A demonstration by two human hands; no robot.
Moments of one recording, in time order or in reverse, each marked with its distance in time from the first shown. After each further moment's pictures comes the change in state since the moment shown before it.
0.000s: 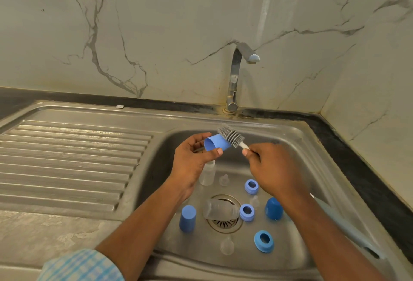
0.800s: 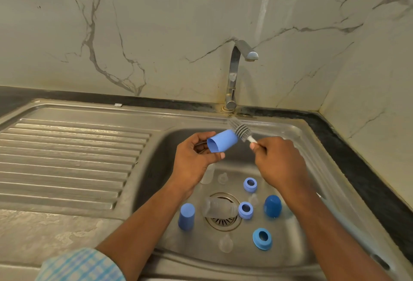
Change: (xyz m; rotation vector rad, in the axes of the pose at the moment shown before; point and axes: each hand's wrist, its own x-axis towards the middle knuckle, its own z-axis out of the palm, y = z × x) left_hand -0.005 -0.001 0.004 0.089 -0.039 0.154; right_hand 0.003 0.006 -0.007 -0.027 0.084 0.099
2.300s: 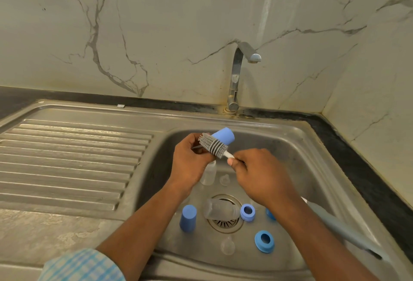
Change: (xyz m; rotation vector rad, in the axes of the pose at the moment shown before) left_hand 0.004 0.001 -0.007 0.103 0.060 0.021; right_hand -0.018 -0.026 0.011 0.016 -0.187 -0.201
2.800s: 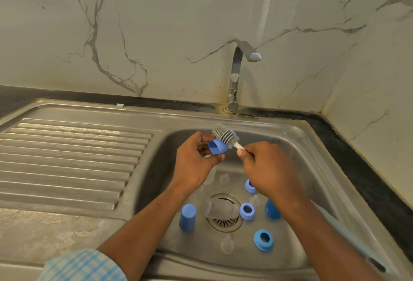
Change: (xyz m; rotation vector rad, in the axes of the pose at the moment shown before) left_hand -0.001 -0.008 0.005 0.185 -0.040 0.145; right_hand 0.005 0.009 -0.005 0.018 0.083 0.131
